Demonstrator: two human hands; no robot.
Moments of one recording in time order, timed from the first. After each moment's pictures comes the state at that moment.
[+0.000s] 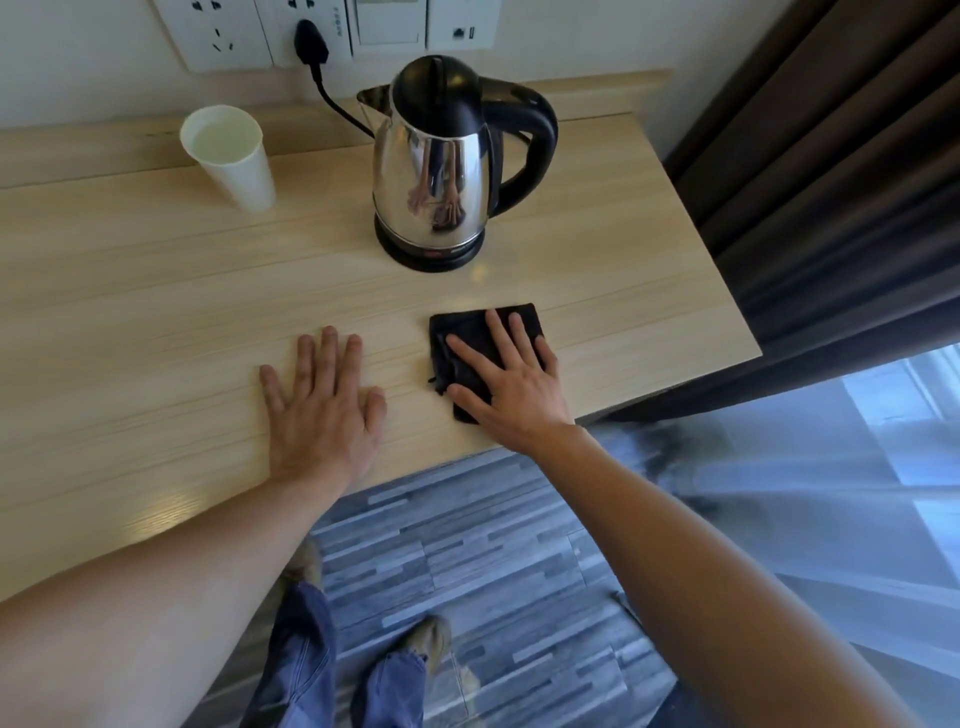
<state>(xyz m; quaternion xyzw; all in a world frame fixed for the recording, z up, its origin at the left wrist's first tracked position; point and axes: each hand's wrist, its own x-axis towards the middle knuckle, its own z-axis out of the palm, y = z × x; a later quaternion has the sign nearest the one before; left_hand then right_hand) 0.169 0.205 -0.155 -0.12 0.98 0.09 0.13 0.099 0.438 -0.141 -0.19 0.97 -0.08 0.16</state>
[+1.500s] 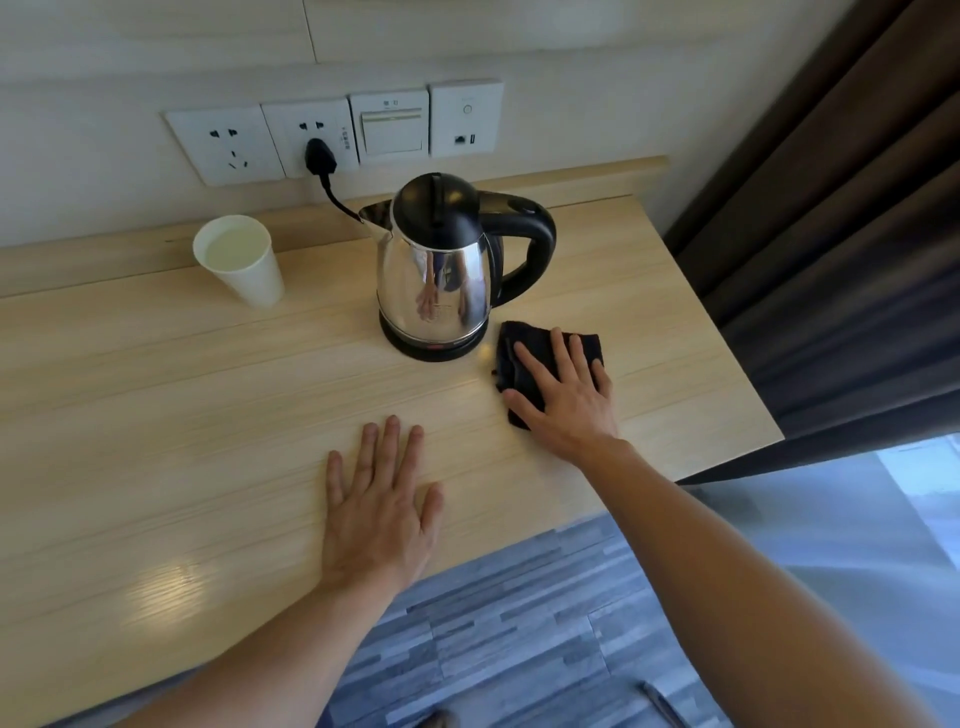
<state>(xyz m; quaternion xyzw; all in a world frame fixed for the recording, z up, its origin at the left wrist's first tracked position) 0.152 0.253 -0.156 -0.05 0.98 0.10 0.14 -0.003 0.479 -0.144 -0.11 0.98 -0.08 0.14</state>
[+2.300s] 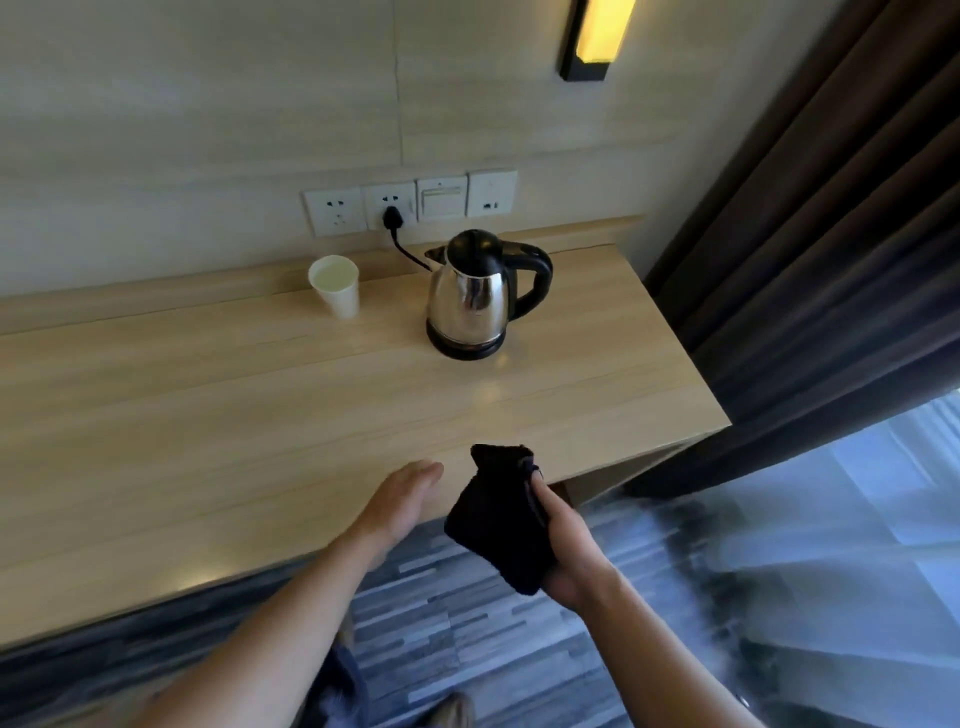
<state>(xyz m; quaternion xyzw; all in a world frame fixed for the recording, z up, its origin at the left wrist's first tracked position) 0.224 0.220 -0.059 -0.24 0.71 0.61 0.26 0.231 0.439 -0.018 0.26 0.44 -0.78 0.37</state>
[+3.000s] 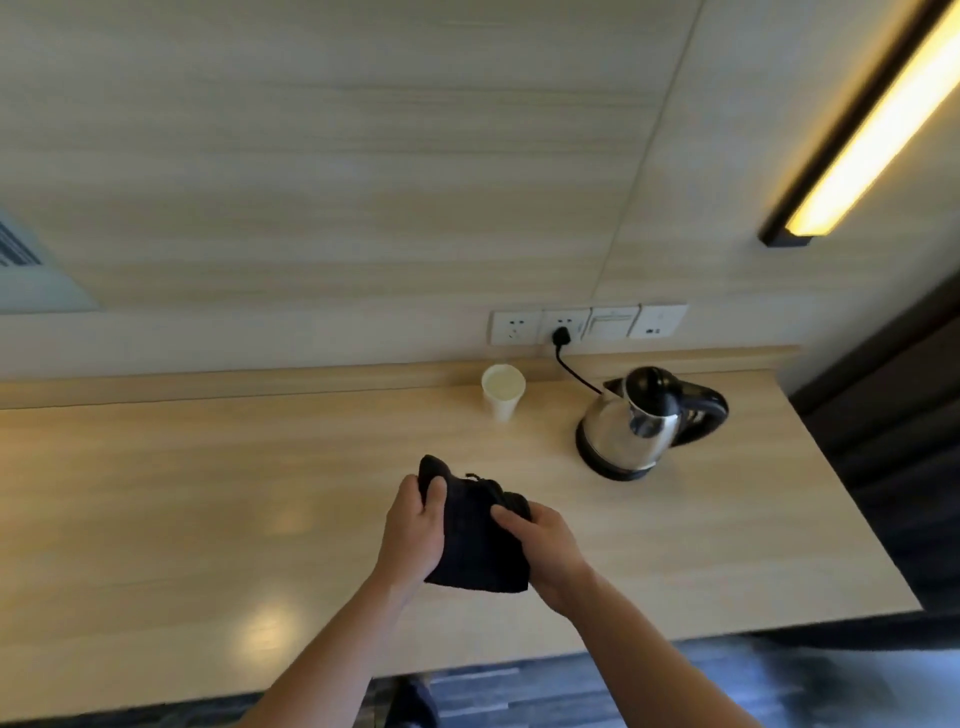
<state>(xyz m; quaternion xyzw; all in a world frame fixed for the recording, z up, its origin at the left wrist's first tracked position) 0.195 0.034 0.022 -0.33 0.76 0.56 -0.01 0.142 0.199 0.019 0.11 0.66 -0.65 0.36</state>
